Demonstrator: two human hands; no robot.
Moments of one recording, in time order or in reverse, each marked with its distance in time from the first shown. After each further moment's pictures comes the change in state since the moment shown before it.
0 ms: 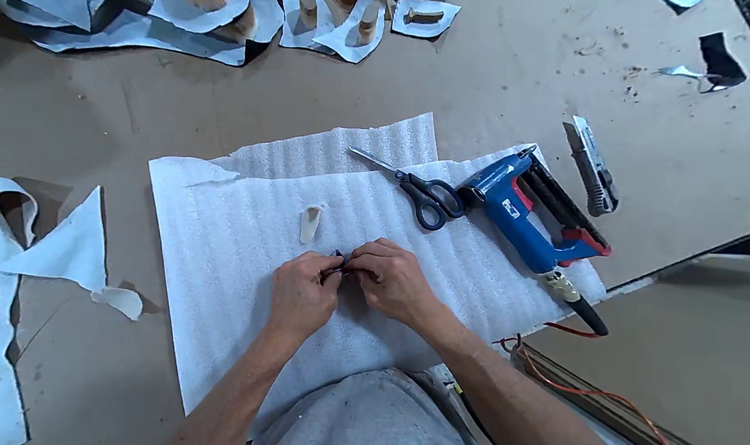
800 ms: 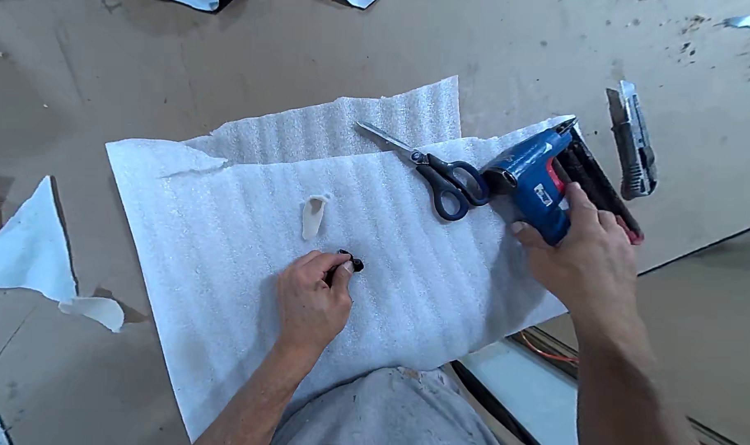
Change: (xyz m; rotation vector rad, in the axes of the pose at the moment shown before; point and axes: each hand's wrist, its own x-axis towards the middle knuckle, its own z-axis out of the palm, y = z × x) left_hand -0.004 -0.001 0.016 -0.074 0.150 -0.076; right_hand -0.050 0.071 -0.139 -0.552 0.072 0.871
